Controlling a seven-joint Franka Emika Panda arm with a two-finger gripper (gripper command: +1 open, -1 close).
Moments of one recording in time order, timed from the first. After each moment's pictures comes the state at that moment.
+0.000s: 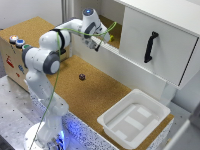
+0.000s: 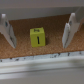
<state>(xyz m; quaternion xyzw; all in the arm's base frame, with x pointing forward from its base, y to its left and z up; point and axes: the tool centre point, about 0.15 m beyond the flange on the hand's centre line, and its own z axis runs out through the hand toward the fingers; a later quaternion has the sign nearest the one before) 0.615 0.090 0.489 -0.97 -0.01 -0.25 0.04</state>
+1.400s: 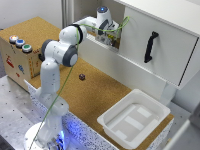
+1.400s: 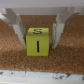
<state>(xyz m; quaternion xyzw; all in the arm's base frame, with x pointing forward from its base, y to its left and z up) 0.687 0.101 0.461 -0.96 -0.07 -0.26 0.01</state>
